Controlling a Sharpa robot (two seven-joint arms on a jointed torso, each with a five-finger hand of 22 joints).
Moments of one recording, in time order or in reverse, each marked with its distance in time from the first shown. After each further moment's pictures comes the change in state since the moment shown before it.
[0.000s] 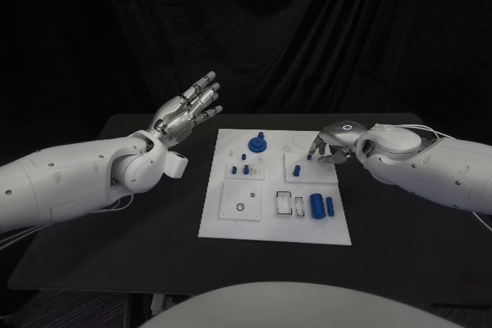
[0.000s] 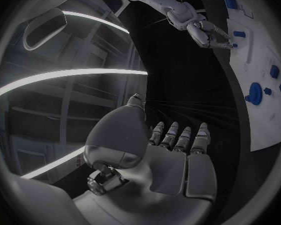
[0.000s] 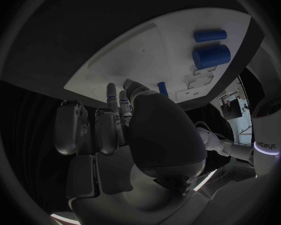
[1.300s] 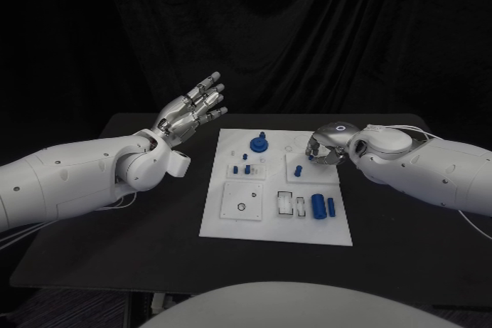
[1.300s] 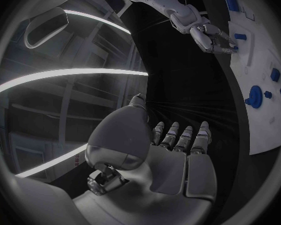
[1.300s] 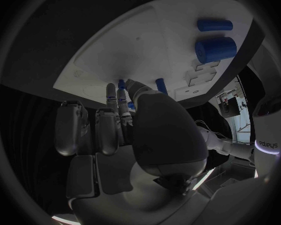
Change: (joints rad) left arm -0.002 0.015 0.000 -0.021 0.001 0.031 0.001; left_hand 0.053 0.015 0.000 0.000 0.057 0.000 0.000 0.000 0.000 -0.003 0.011 0.000 0.000 0.018 0.029 0.016 0.006 0.000 0.019 0.019 0.014 0.016; right arm -0.009 0.058 0.001 -0.050 0.026 -0.005 0.024; right_hand -0.044 0.020 0.029 -0.021 0.016 0.077 0.044 0.049 0.047 -0.029 0.007 0.018 0.023 0.001 -0.006 0.011 0.000 0.000 0.005 -0.005 0.007 0.000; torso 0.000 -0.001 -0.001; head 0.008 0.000
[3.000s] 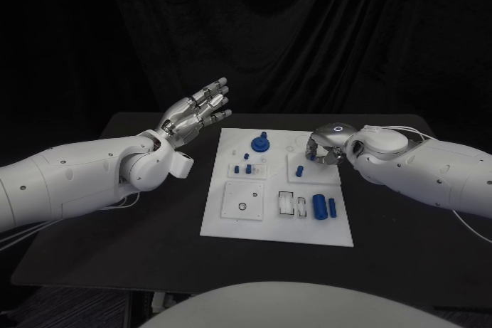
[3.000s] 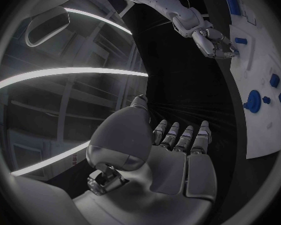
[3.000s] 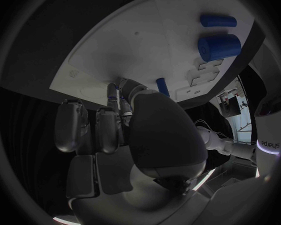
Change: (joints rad) left arm -0.006 0.010 0.000 -0.006 0.000 0.023 -0.005; left_hand 0.030 0.022 0.002 -0.002 0.059 0.050 0.072 0.016 0.009 -0.004 0.010 0.000 0.000 0.007 0.014 0.000 0.000 0.000 0.011 0.003 0.008 0.002; right arm -0.009 0.028 0.002 -0.029 0.008 0.002 -0.003; right_hand 0.050 0.023 0.056 -0.123 0.026 0.111 0.022 0.062 0.093 0.049 -0.030 0.022 0.000 -0.003 -0.010 -0.023 0.000 0.000 -0.020 -0.010 -0.025 0.000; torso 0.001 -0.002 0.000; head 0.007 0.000
